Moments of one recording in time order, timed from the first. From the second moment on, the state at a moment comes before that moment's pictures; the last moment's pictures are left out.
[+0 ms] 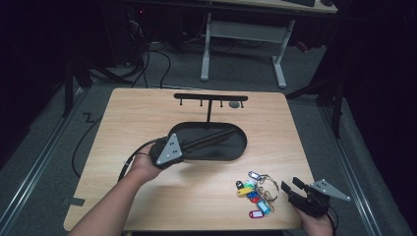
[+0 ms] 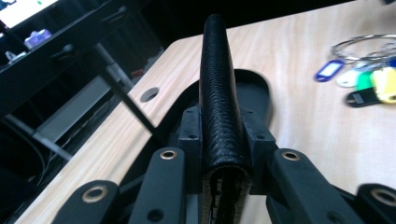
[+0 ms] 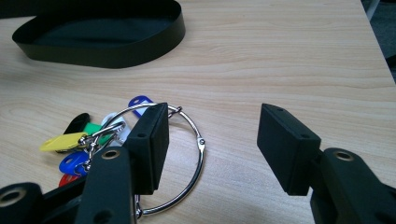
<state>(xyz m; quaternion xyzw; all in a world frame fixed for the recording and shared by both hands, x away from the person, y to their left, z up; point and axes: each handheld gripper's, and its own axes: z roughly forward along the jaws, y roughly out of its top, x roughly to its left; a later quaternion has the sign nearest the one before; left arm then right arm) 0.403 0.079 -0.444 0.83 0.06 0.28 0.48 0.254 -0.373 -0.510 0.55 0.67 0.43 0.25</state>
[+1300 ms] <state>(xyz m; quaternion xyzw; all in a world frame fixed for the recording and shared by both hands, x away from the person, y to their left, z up) 0.458 0.054 -0.492 0.87 0.07 0.23 0.43 0.248 -0.376 -0.514 0.56 0.66 0.43 0.24</state>
